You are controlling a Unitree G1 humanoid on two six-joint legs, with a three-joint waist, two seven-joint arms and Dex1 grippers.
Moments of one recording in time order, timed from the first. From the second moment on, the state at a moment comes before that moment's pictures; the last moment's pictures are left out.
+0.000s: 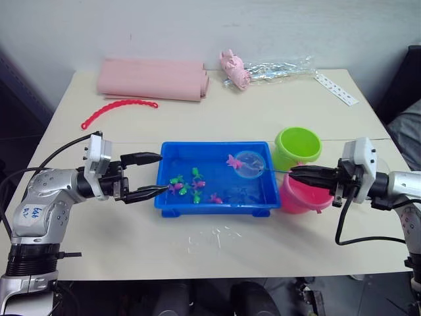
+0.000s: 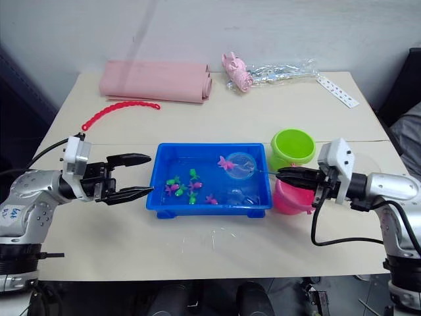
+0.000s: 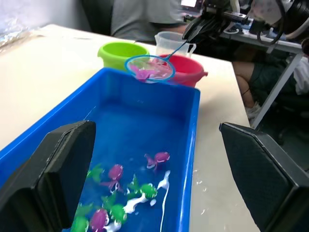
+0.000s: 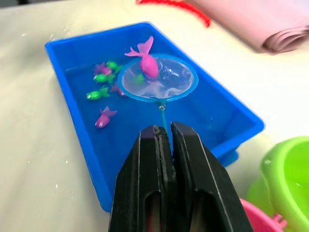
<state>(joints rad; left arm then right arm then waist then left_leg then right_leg) -0.35 0.71 0.18 -0.06 -0.62 0.35 -1.19 -0.22 -0.80 -0.31 -0.24 0.51 0.43 1.16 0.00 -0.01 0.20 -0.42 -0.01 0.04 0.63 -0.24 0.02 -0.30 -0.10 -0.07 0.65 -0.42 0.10</state>
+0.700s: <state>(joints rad) -0.50 0.56 -0.01 -0.12 -0.64 0.44 -1.21 0.33 -0.82 -0.92 -0.46 0.59 0.39 1.08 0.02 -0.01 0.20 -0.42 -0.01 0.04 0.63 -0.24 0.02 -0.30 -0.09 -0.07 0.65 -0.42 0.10</state>
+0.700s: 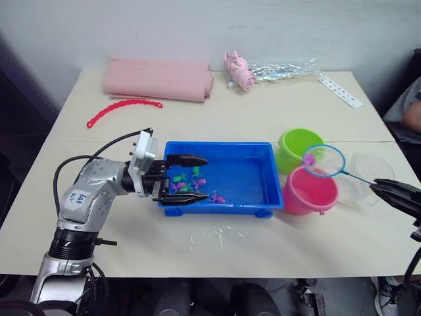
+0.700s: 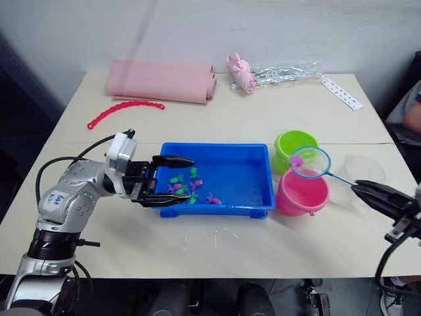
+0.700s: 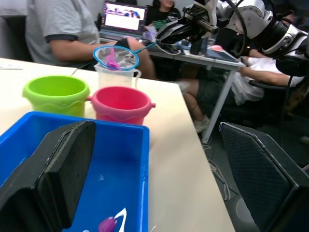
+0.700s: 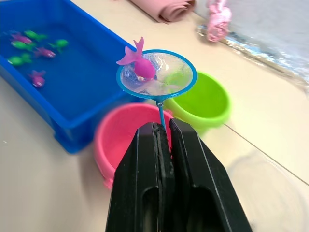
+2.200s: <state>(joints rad) -0.51 0.50 -0.06 -0.02 -0.52 0.27 -1.24 0.41 -0.73 -0.87 -0.12 -0.58 -1.02 0.39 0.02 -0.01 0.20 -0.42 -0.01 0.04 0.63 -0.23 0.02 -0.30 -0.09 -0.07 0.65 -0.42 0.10</state>
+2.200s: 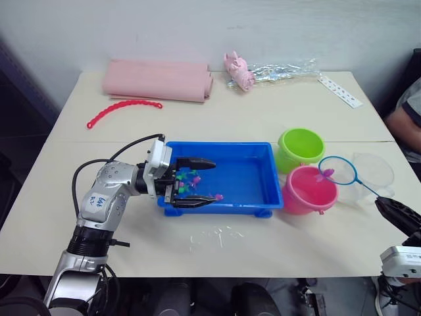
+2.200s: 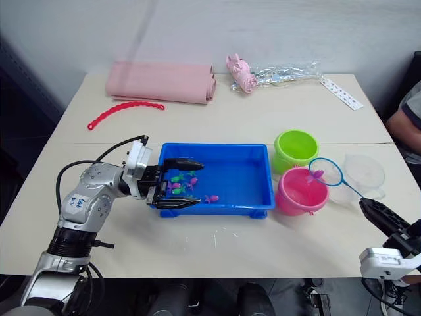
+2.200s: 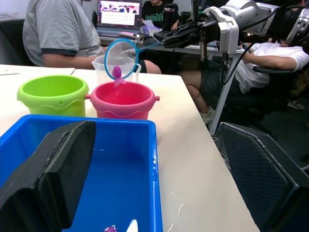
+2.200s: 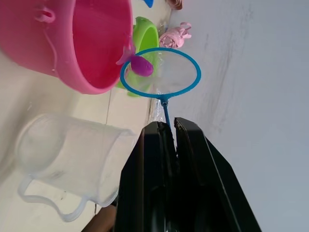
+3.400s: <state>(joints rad) -0.50 0.49 -0.05 0.00 -0.51 0.25 -1.23 0.56 -0.71 -0.72 -0.24 -0.52 -0.79 0.23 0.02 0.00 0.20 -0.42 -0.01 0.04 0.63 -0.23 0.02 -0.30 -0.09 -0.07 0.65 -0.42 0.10</state>
